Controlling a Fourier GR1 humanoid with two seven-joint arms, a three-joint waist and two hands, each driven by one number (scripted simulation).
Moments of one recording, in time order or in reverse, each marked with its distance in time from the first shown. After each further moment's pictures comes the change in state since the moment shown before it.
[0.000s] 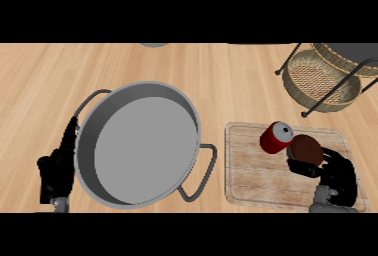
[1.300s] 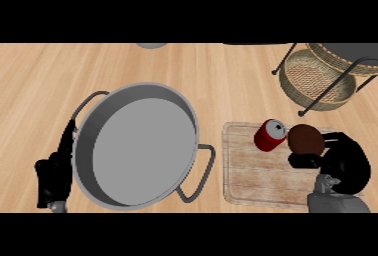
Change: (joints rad) left arm 0.028 -0.022 0.026 -0.027 -0.030 -0.019 0.017; right arm -0.073 -0.033 0.028 -0.016 0.291 0.109 -0.111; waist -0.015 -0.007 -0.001
